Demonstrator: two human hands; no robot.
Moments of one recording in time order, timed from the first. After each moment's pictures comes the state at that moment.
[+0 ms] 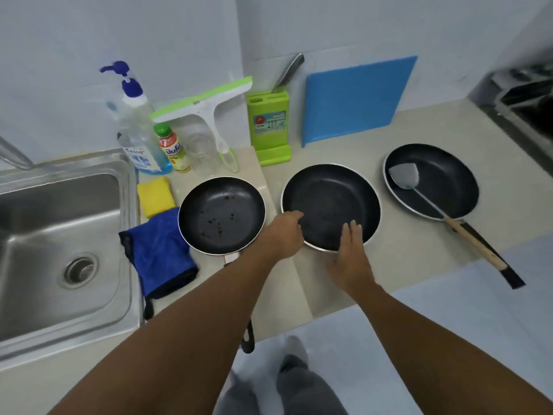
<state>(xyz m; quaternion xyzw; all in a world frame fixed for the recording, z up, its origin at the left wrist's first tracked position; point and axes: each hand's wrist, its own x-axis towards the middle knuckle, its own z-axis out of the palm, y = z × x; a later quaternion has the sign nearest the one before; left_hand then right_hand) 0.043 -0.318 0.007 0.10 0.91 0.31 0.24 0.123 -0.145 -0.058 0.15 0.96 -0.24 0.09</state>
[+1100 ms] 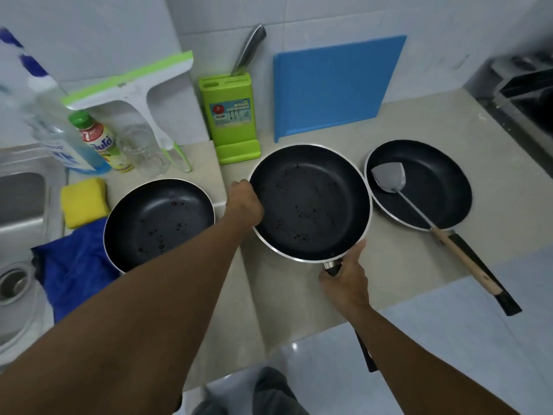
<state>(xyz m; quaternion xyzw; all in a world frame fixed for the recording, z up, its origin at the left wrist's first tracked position) -0.054 -0.264 -0.024 -0.07 0.95 0.27 0.15 0.113 -0.079 -0.075 0.30 0.86 -0.42 0.09</state>
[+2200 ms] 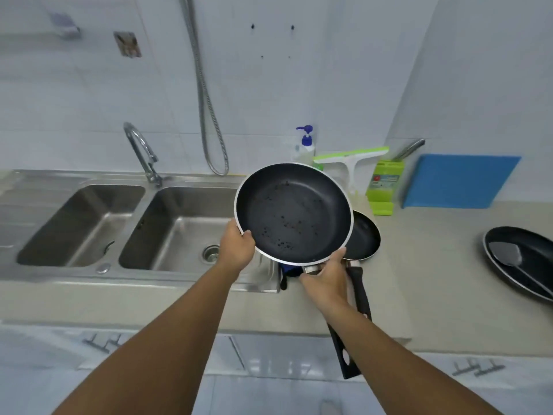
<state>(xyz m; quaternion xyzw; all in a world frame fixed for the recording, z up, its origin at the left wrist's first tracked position) 0.209 -0.664 0.110 -0.26 0.79 0.55 -0.05 0.226 -0.471 0.073 0.13 0.86 -0.49 0.08</state>
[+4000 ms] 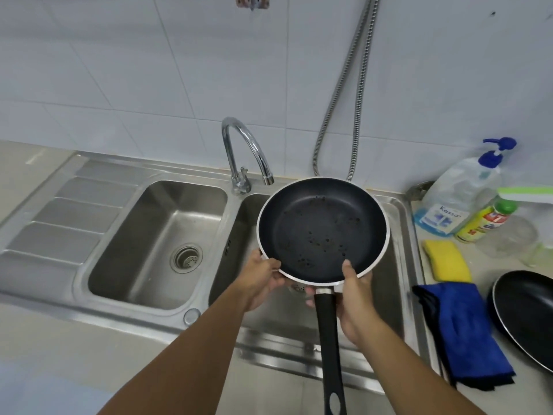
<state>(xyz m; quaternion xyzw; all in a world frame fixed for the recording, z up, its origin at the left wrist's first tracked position) 0.104 -0.978 0.022 -0.35 0.49 0.80 0.09 0.089 -0.798 0.041 0.25 0.56 -0.76 0.21</state>
